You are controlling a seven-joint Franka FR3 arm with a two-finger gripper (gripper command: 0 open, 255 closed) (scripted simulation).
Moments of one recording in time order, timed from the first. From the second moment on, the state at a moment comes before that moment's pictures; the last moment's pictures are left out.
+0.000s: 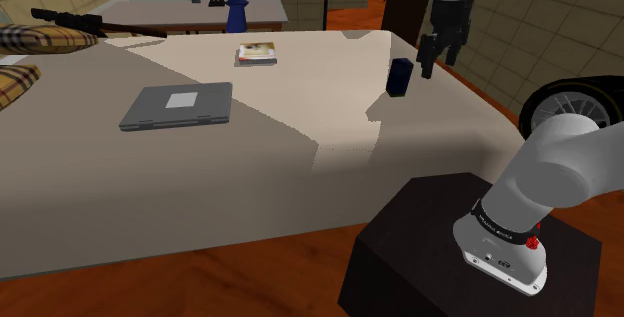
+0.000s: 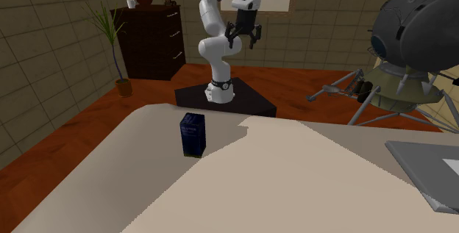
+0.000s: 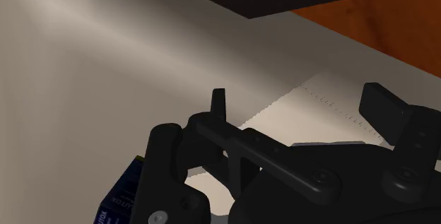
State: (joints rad) arm 0.00 -0.76 -0.01 -2.40 -0.11 1.52 0.16
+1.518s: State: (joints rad) arm -0.09 -0.16 -0.38 -2.09 -0.13 1.92 -0.25
